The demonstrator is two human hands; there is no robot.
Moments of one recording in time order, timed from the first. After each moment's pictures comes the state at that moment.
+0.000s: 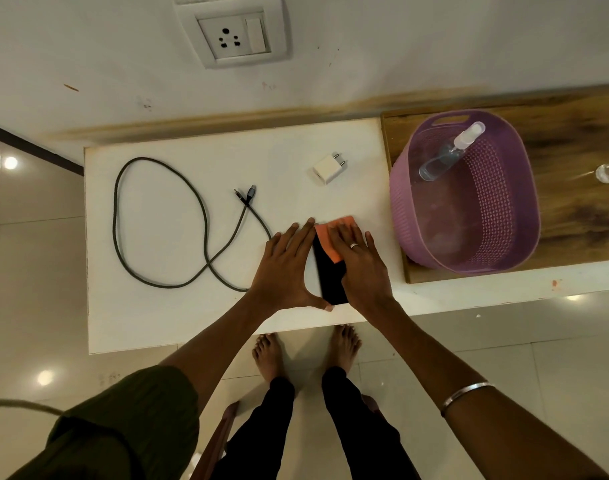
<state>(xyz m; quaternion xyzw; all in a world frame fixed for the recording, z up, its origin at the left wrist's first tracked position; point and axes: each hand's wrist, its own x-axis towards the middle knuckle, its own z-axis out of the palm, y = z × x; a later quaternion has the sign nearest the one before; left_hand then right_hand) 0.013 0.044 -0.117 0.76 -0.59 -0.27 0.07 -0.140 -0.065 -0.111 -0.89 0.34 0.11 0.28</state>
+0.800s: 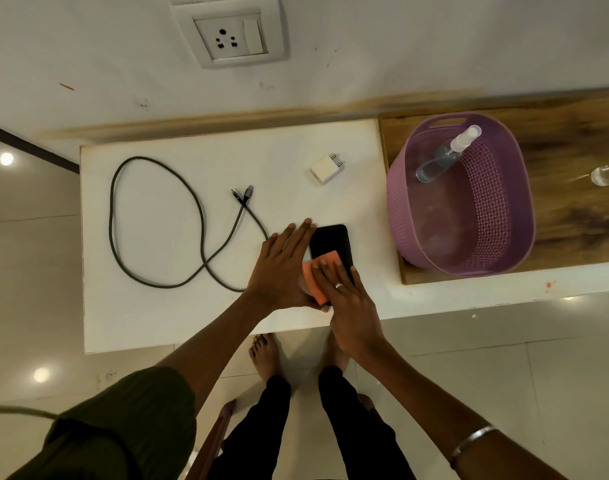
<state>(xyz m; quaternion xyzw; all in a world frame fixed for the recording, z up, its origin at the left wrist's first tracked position) 0.013 0.043 -0.114 0.76 -0.58 -0.28 0.06 -0.173 -0.003 -0.108 -0.93 0.29 0.00 0.24</state>
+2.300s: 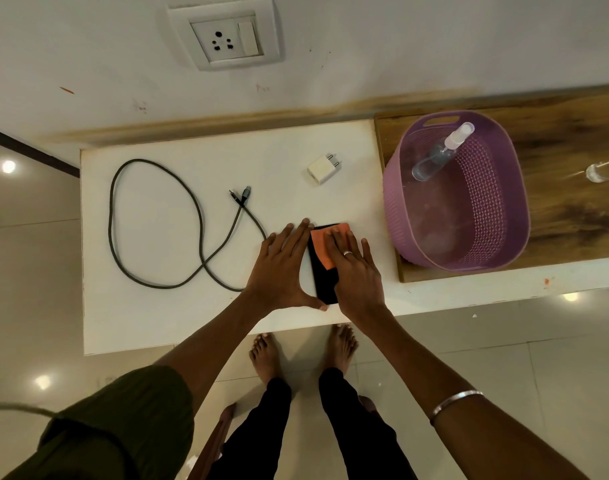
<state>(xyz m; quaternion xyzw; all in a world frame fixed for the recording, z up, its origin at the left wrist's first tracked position) 0.012 0.043 -0.117 0.76 -0.59 -0.26 0.07 -0.149 -0.050 -0.104 -0.91 0.33 0.09 0.24</state>
